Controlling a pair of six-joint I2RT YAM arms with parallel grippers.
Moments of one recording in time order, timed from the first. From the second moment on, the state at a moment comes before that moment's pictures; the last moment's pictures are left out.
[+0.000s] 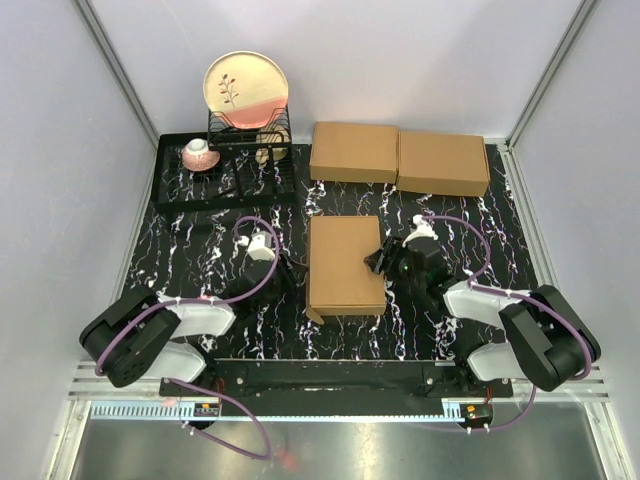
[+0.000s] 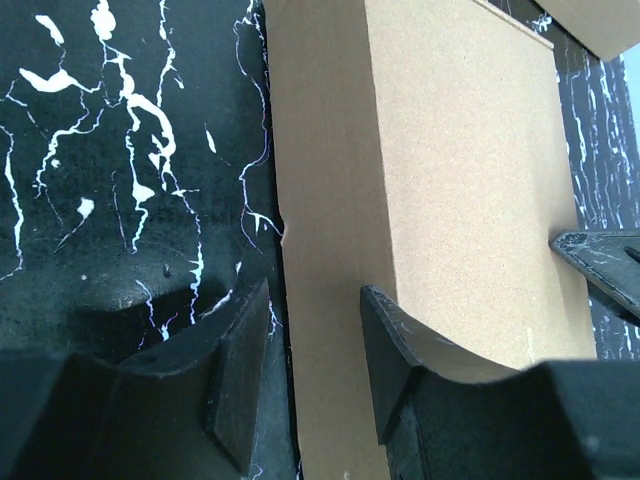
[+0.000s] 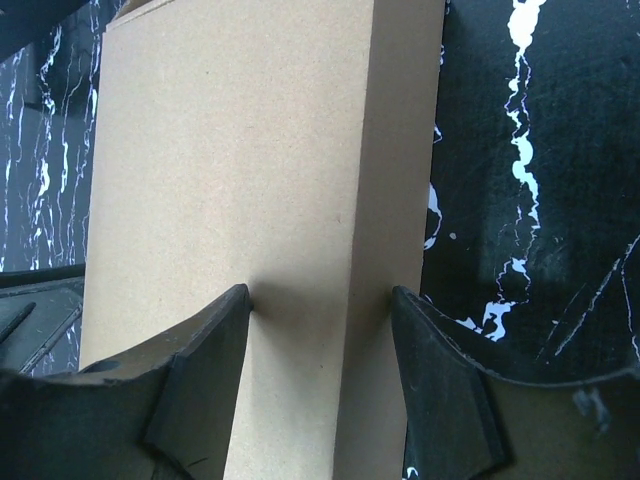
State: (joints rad) left arm -0.73 1.35 0.30 0.61 -0.24 -0.83; right arm 0.50 1.35 0.40 0.44 -0.04 0.71
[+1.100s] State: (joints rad) left arm -0.72 0.73 0.30 0.02 -0.59 -0.88; right arm 0.50 1.29 0.57 0.10 -0.05 0.56
